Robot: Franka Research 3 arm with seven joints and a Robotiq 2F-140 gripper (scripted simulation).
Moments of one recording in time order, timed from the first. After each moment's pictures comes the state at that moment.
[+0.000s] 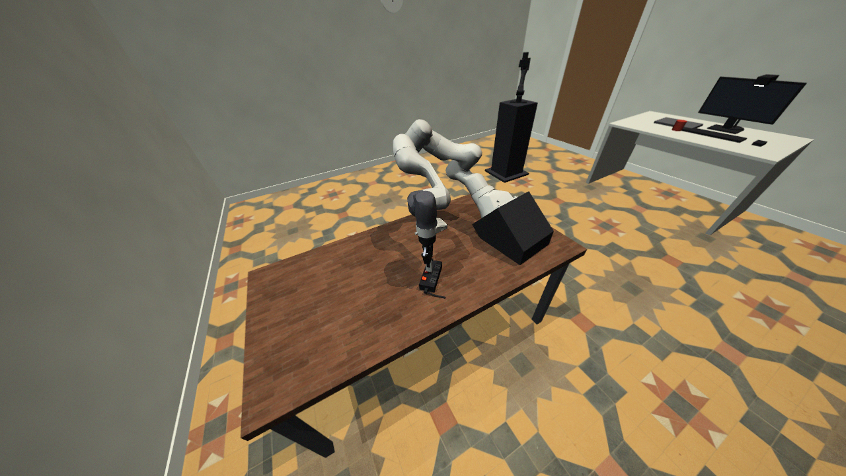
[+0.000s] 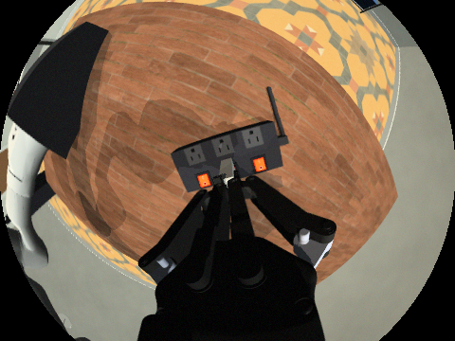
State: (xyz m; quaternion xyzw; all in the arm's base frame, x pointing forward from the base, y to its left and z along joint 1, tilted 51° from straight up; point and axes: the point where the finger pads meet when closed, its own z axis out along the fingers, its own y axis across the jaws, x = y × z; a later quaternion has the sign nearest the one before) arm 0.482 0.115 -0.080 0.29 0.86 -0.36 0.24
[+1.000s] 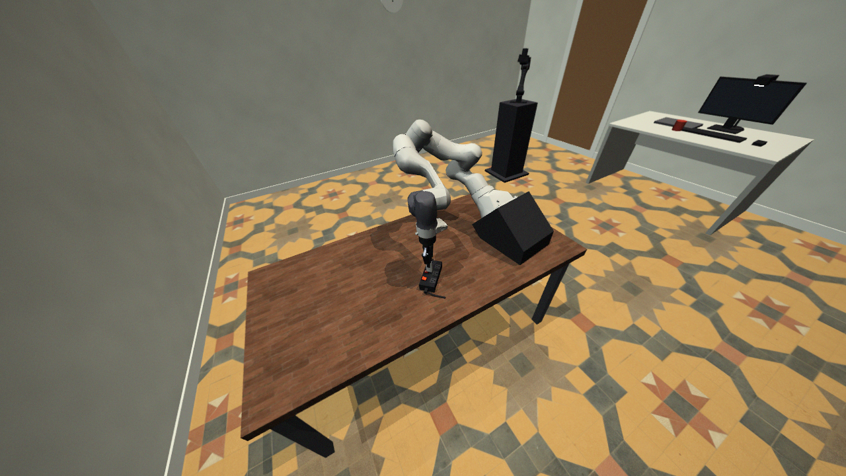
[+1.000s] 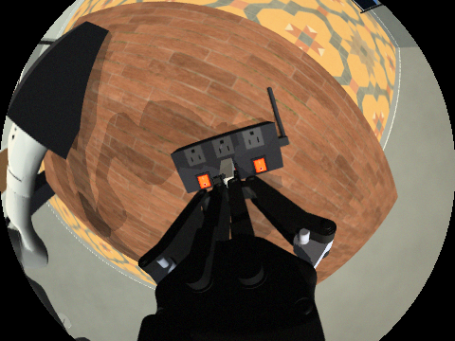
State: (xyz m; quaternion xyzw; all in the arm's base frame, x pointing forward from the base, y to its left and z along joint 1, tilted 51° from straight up) arm 0.481 0.114 -0.082 0.29 0.86 -0.36 0.24
